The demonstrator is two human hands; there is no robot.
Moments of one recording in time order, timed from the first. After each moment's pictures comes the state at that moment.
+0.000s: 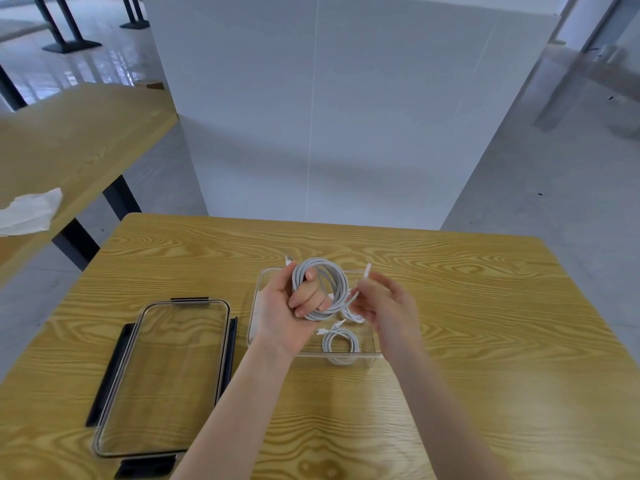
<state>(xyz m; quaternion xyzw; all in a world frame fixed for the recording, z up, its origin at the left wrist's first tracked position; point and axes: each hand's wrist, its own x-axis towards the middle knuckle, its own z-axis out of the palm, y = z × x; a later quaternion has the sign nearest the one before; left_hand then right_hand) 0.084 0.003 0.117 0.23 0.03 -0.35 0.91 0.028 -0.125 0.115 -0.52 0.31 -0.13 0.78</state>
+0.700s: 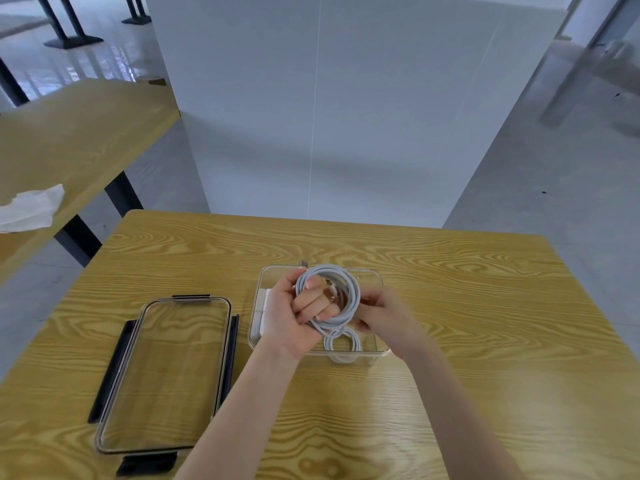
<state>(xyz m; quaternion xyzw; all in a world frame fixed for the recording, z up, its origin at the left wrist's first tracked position) 0.080 -0.002 0.115 0.21 0.07 -0.38 0.90 0.025 -0.134 0.117 -0.74 0.10 0.04 0.67</state>
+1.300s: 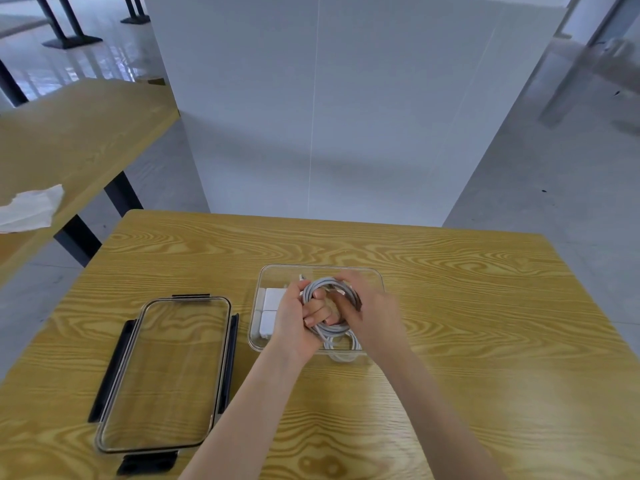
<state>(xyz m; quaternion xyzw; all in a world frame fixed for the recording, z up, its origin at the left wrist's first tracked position) 0.077 -0.011 0.102 0.31 0.18 -0.35 0.87 0.031 -0.122 0.089 -0.93 0.06 -0.21 0.30</state>
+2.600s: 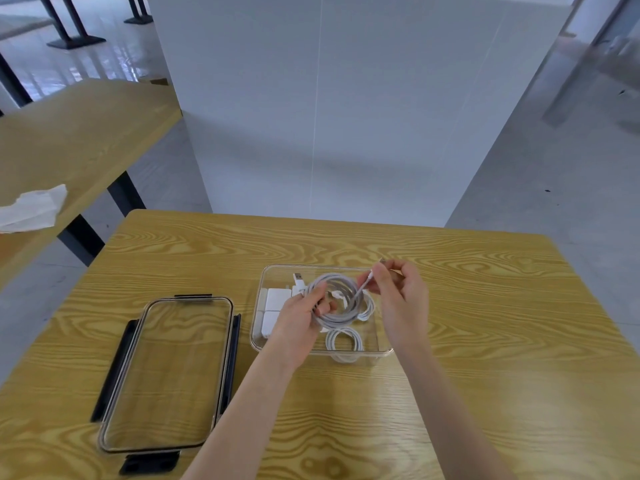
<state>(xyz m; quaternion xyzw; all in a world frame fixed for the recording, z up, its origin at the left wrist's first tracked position) 0.082 -0.004 0.087 0.48 0.06 -0.33 0.81 0.026 -0.125 0.125 -0.68 0.21 -0.24 0.66</state>
